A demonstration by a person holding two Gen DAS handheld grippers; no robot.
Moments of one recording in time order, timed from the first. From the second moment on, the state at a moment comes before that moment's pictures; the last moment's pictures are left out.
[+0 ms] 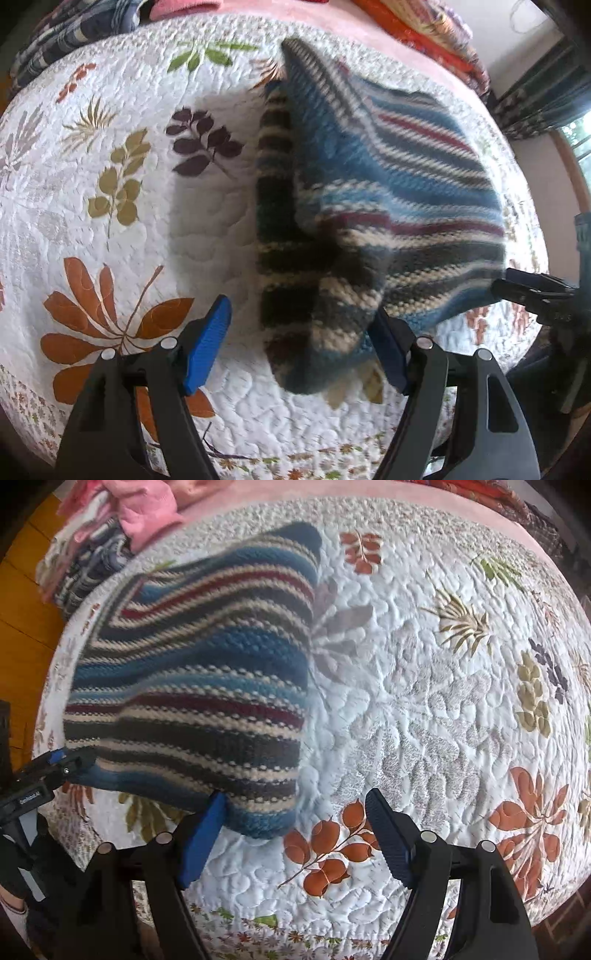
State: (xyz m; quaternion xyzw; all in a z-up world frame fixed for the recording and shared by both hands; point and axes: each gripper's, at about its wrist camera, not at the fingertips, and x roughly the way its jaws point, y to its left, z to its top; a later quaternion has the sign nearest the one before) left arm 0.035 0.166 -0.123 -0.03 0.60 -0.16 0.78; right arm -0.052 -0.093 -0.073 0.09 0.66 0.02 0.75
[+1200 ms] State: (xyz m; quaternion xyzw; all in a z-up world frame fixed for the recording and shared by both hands) left arm -0.056 0.186 -0.045 -0.02 0.55 -0.10 0.83; right arm -0.122 -0.058 0.011 0.08 0.54 0.00 0.83
